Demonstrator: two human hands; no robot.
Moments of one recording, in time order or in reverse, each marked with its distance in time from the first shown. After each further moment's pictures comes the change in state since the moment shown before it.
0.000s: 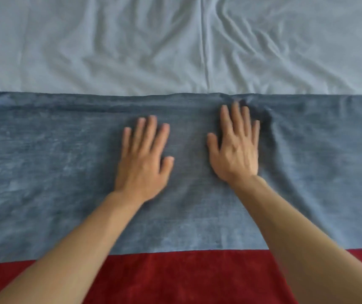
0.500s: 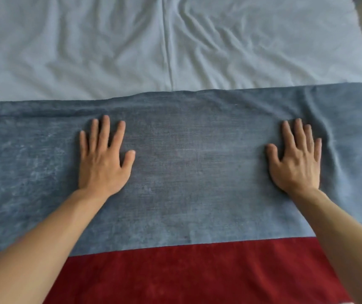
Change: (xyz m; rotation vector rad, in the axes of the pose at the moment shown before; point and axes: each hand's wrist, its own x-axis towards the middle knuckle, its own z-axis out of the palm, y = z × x) left_hand 0.004 -0.013 0.009 0.093 -0.098 -0.158; right_hand -0.038 0.194 -0.044 -0.089 -0.030 0.267
